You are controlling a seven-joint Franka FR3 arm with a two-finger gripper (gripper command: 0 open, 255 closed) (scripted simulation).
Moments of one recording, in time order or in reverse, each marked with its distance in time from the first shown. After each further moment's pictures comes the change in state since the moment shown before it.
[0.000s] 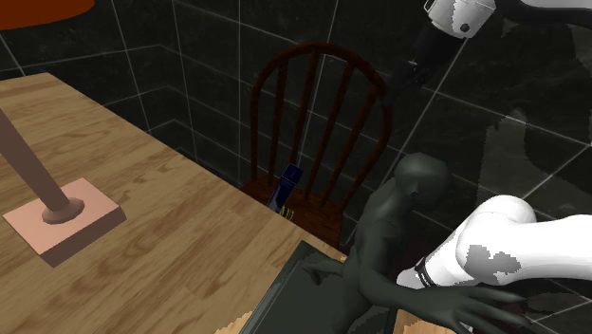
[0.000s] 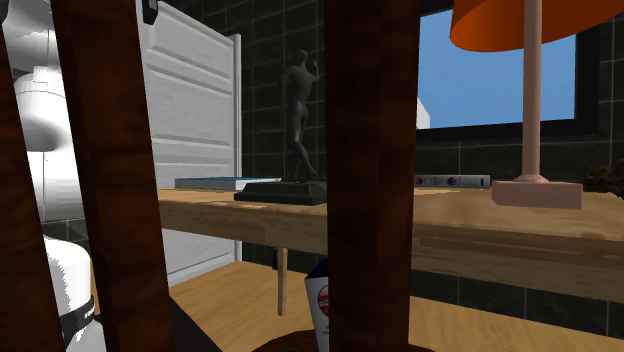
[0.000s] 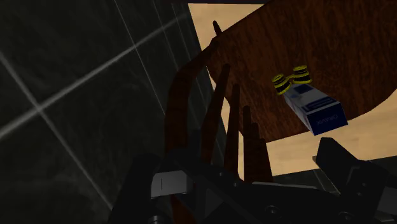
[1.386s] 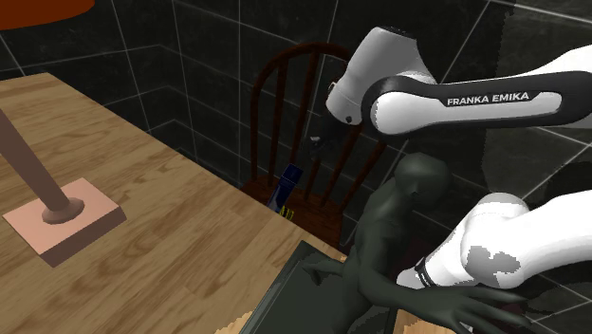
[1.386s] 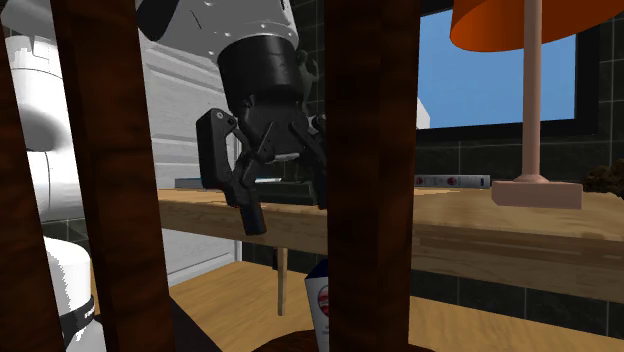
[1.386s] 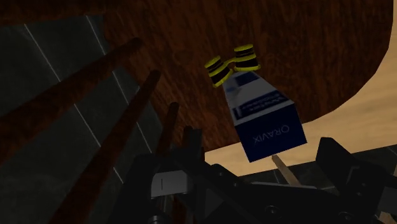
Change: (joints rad) arm 0.116 0.296 0.205 -0.286 0.204 0.645 0.120
